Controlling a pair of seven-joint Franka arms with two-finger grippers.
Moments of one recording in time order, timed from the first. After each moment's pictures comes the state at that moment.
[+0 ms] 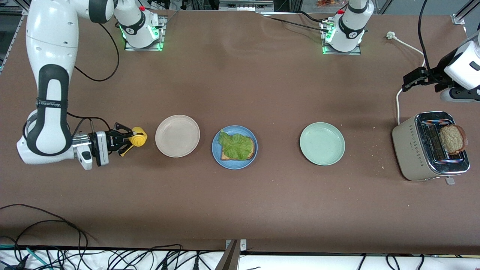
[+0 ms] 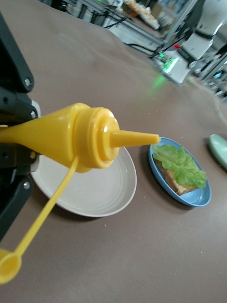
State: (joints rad) left arm 0.02 -0.01 -0.03 -1.64 0.01 1.51 -0.01; right arm 0.32 0.80 -0.57 -1.50 1.07 1.39 -1.77
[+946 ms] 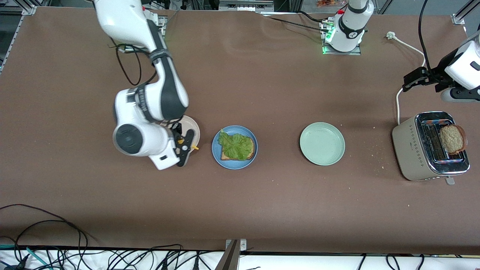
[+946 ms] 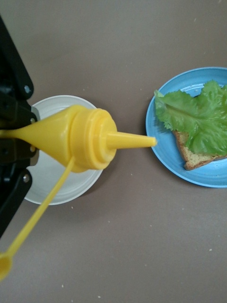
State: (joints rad) left arm 0.02 -0.01 -0.03 -1.64 0.01 1.51 -0.01; right arm 0.77 0.80 -0.56 -1.17 0.49 1.62 -1.02
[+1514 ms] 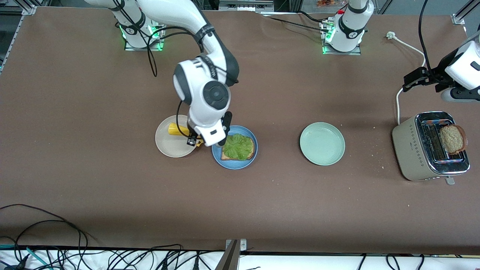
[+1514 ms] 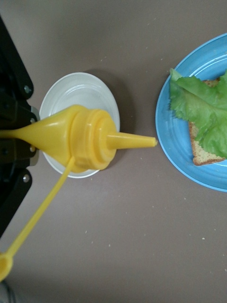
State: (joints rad) left arm 0.02 -0.01 -0.03 -1.63 0.01 1.51 -0.01; right arm 1.01 0.80 -0.56 -1.16 0.05 1.67 -0.82
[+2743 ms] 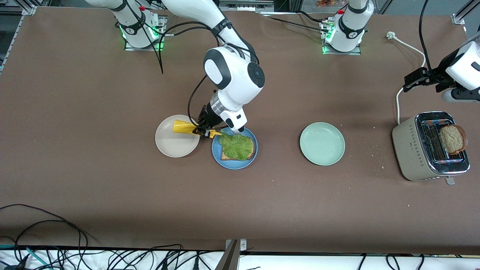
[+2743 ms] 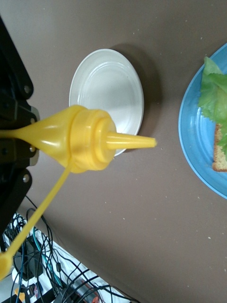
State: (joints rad) left arm 0.02 -0.01 -0.03 -1.63 0.01 1.51 -0.01; right arm 1.13 0.83 -0.56 -1.16 -0.22 1.65 -0.81
